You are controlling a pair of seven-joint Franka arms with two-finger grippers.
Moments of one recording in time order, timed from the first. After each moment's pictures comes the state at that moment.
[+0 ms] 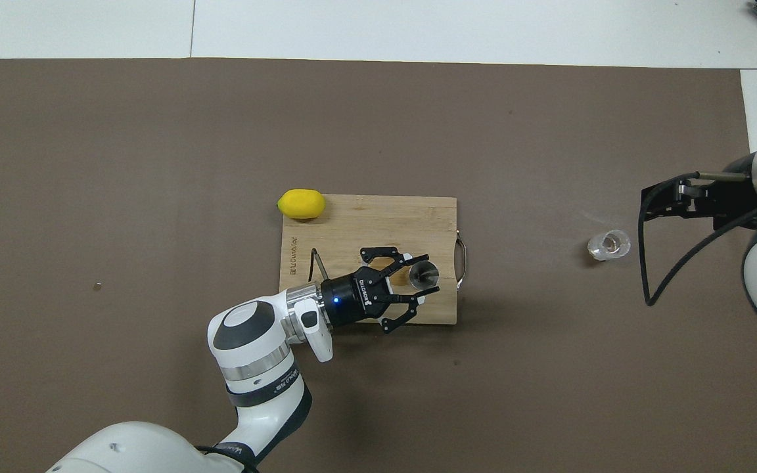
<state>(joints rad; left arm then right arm) -0.56 0.30 -0.06 -2.27 -2.35 1.93 2.69 -0.05 -0.01 0.09 -1.66 -0.02 1.64 0.20</state>
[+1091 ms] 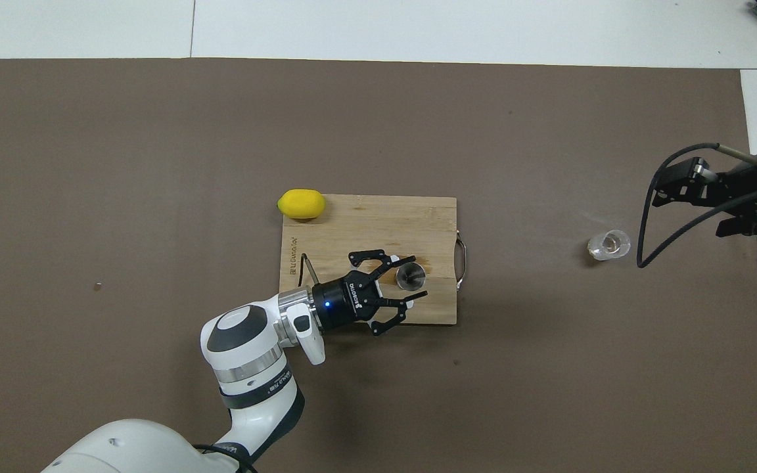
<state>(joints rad) -0.56 0.30 -0.04 -2.31 -2.35 1.93 2.73 -0.10 0.01 0.09 -1.69 0.01 1.69 0.52</state>
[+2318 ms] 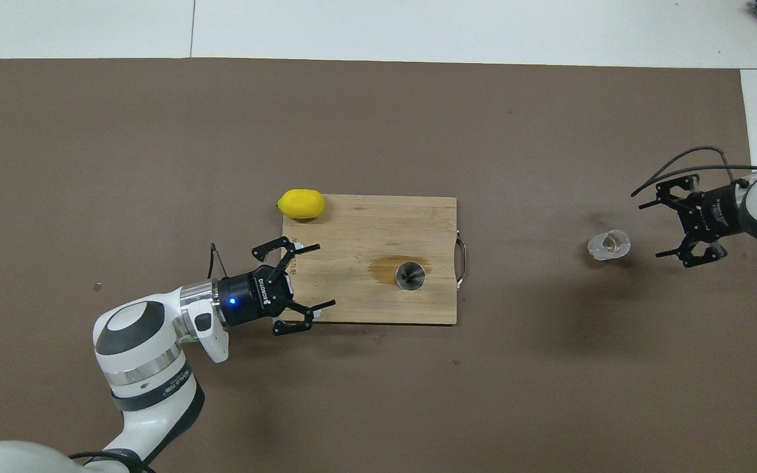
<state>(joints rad) -0.23 0.12 -0.03 -2.47 -1.94 1.87 2.72 -0.37 0.31 0.08 -1.88 0.34 1.98 0.88</state>
